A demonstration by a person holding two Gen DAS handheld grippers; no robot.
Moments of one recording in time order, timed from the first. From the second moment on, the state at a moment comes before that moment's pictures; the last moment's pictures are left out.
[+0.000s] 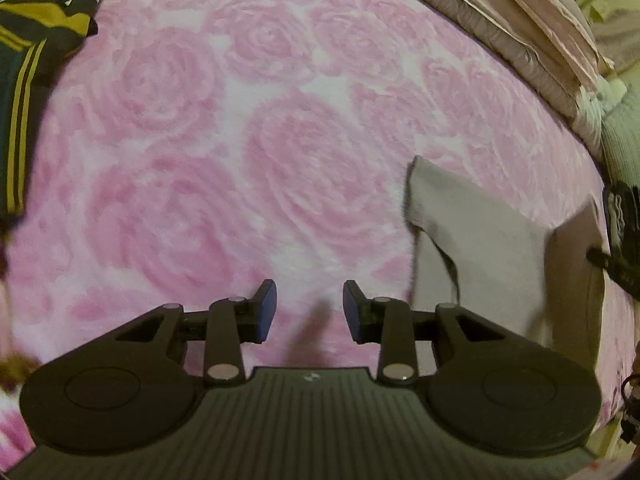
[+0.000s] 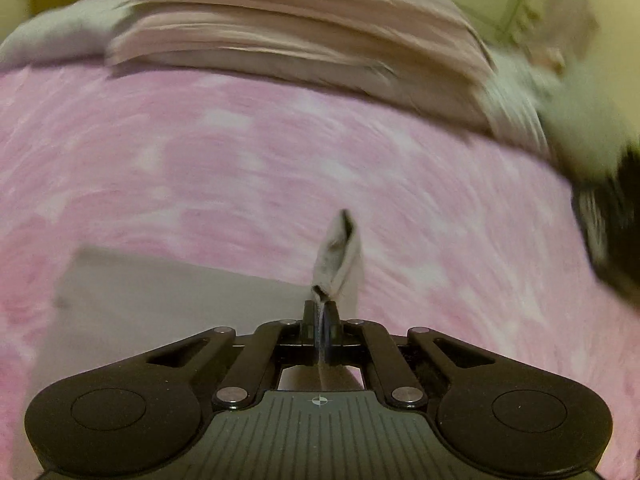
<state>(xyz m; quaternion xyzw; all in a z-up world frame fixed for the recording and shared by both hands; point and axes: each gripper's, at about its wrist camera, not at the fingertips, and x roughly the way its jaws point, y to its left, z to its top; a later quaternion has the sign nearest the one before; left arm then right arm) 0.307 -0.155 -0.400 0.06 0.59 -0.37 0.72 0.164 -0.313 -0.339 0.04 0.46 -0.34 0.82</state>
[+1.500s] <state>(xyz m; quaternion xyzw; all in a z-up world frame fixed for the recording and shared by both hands) 0.293 -0.082 -0.400 0.09 0.61 -0.41 0.67 0.131 -0.118 -0.370 0.02 0.46 -0.10 0.88</state>
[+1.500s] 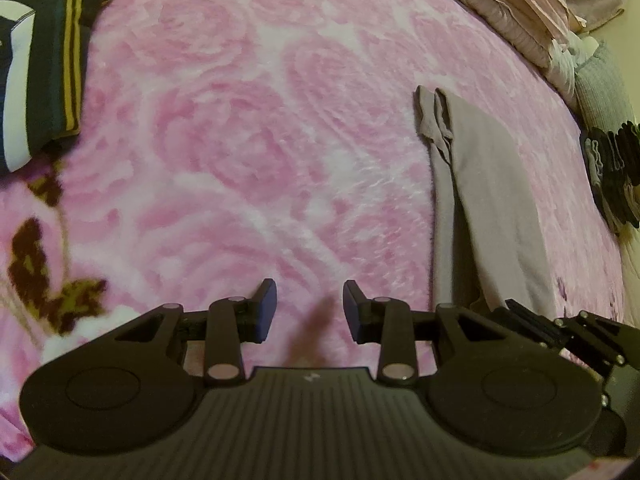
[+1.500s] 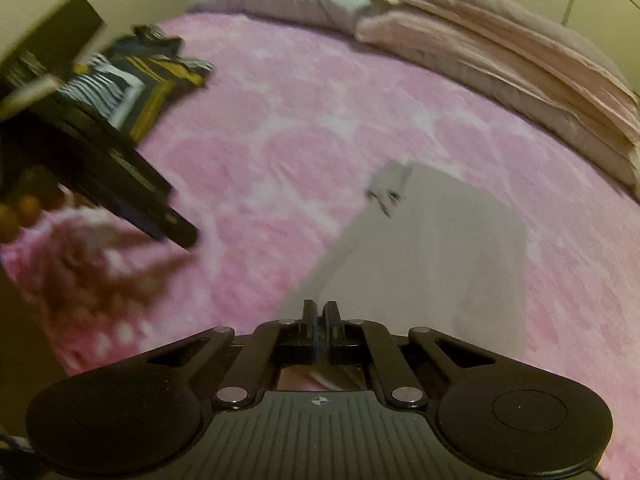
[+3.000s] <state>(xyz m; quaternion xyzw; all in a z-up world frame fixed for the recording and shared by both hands) 0.316 -0.293 -0.403 0.08 0.54 -0.55 0.63 0.165 -0.411 -0.409 0.30 0.44 -0.29 0.79</state>
